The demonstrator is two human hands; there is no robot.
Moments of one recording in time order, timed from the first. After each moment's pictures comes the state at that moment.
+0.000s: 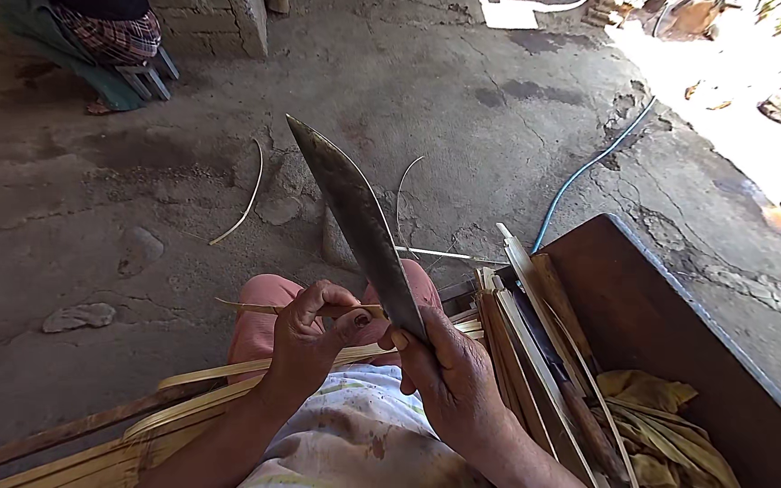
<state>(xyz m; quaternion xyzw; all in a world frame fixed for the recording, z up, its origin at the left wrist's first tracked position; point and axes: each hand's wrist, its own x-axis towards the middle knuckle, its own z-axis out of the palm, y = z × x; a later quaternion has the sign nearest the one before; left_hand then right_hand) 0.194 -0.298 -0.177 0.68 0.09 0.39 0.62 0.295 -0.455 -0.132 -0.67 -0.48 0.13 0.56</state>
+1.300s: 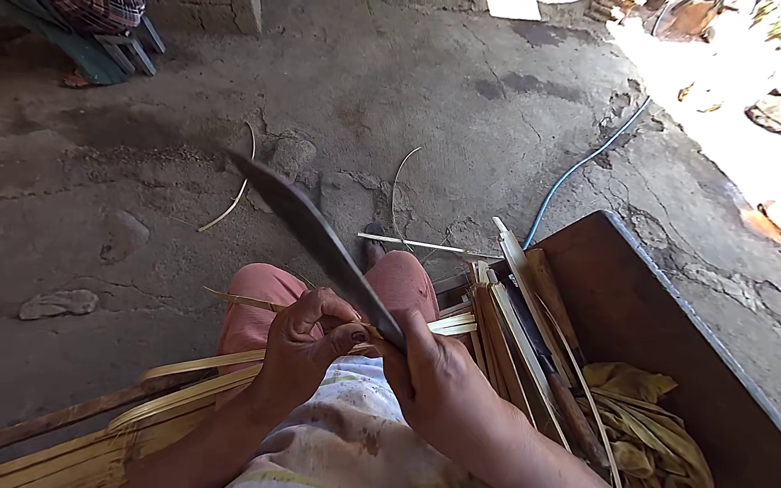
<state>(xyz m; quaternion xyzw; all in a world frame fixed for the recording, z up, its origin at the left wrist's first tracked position) 0.182 -0.302 -0.183 0.67 0.05 0.36 0.65 0.289 -0.450 -0.120 -0.74 -0.57 0.04 0.35</state>
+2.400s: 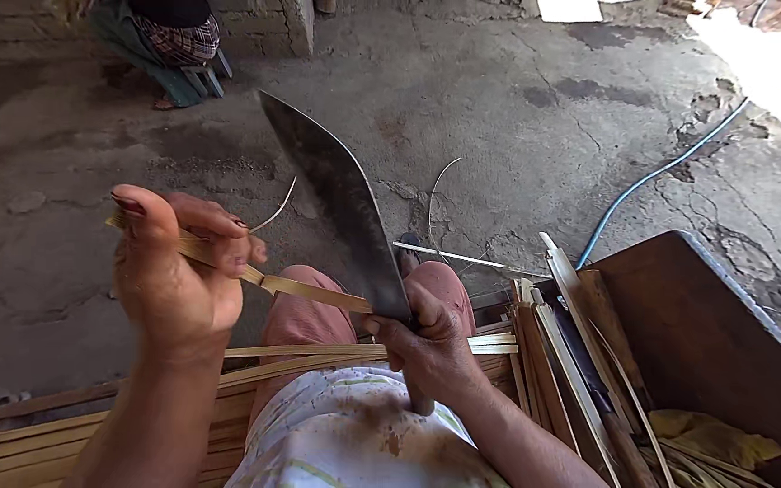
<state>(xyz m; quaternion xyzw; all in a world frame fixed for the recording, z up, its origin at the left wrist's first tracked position) 0.147 -0.205 -0.090 0.61 0.12 0.51 0.59 0.295 -0.402 -0.153 -0.49 -0.42 0.34 0.68</state>
